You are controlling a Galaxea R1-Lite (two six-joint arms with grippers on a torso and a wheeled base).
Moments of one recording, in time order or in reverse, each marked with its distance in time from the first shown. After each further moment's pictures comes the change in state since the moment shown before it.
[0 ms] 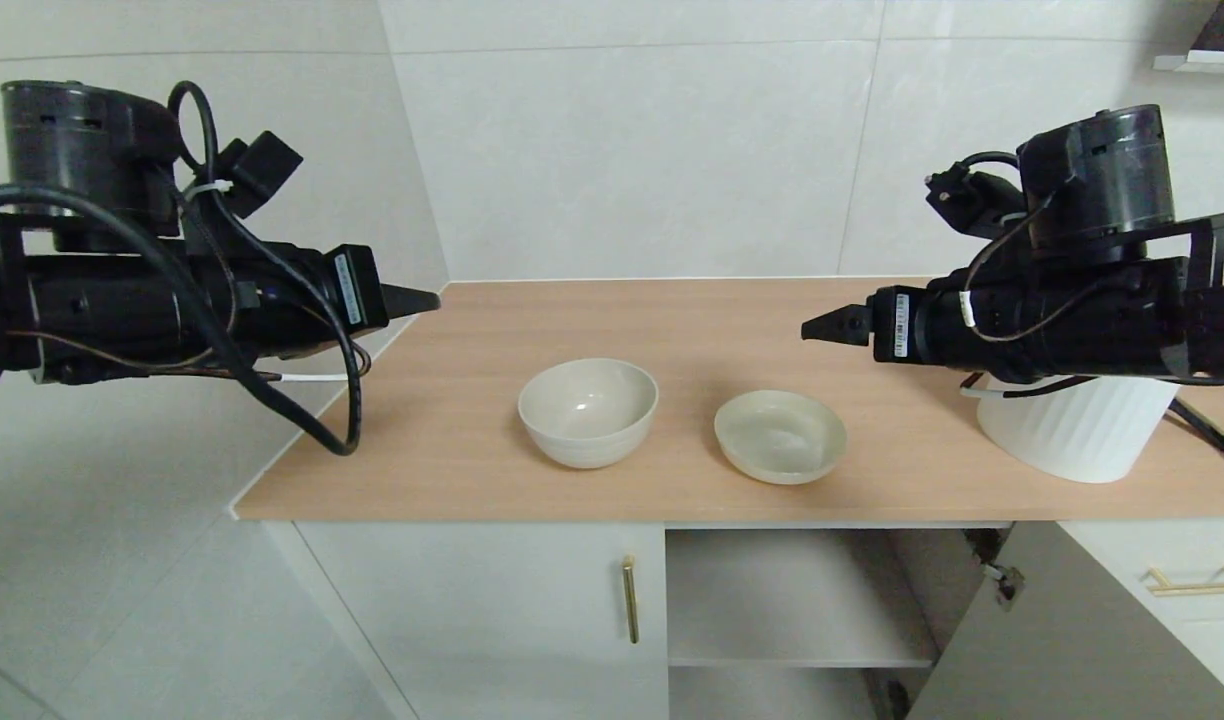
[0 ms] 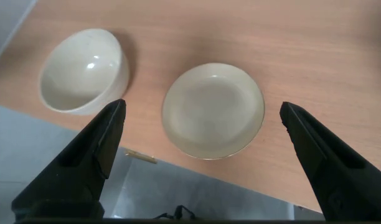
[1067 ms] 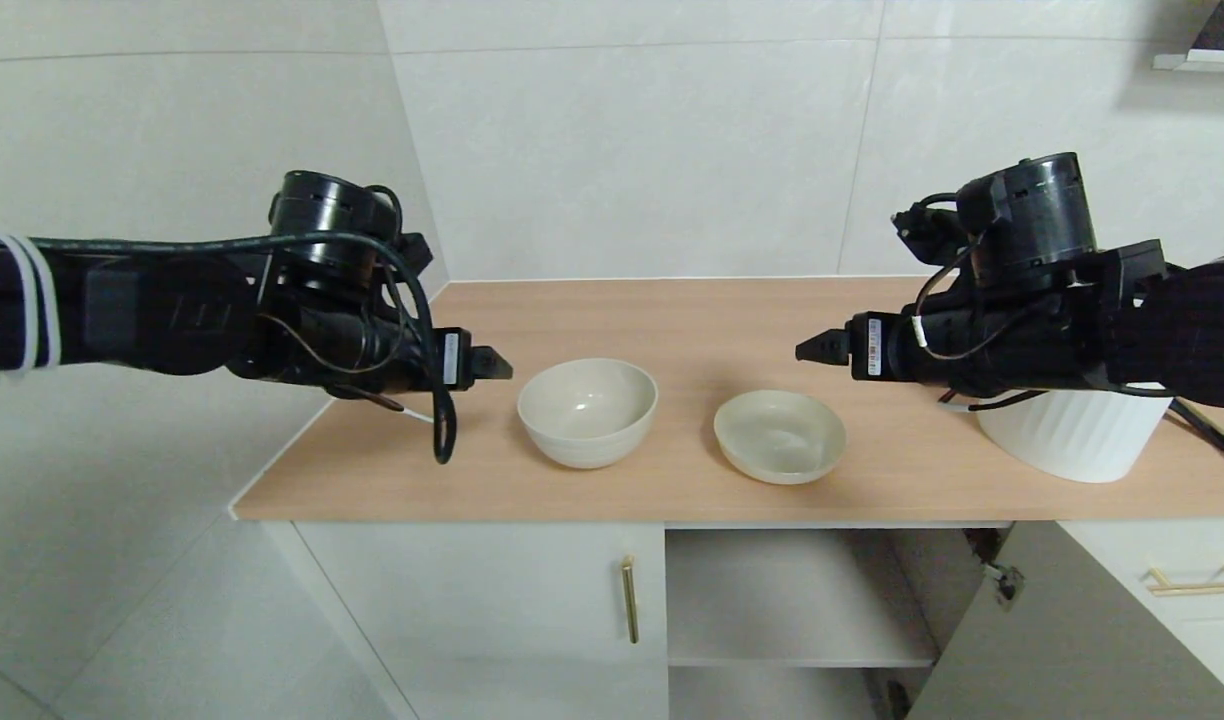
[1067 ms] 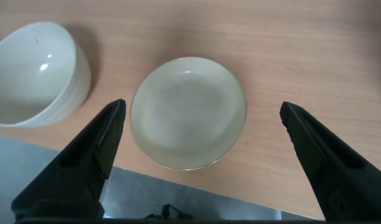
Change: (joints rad) left arm -0.081 0.266 -0.208 0.249 0.366 0.138; right arm -0.016 0.085 -0.019 -0.002 -0.074 0.001
